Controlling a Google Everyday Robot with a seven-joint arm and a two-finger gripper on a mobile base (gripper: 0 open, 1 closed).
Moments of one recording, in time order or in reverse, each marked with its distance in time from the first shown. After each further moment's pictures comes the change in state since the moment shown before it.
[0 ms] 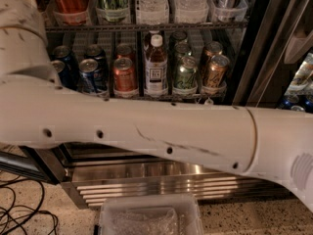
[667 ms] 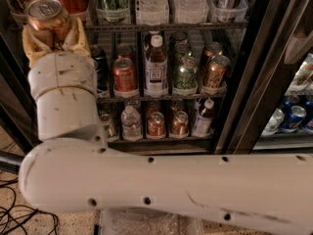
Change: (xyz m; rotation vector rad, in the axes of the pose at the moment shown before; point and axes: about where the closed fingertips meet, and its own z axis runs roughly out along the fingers) arm 0.050 -0.057 -0.097 0.126 0.150 0.065
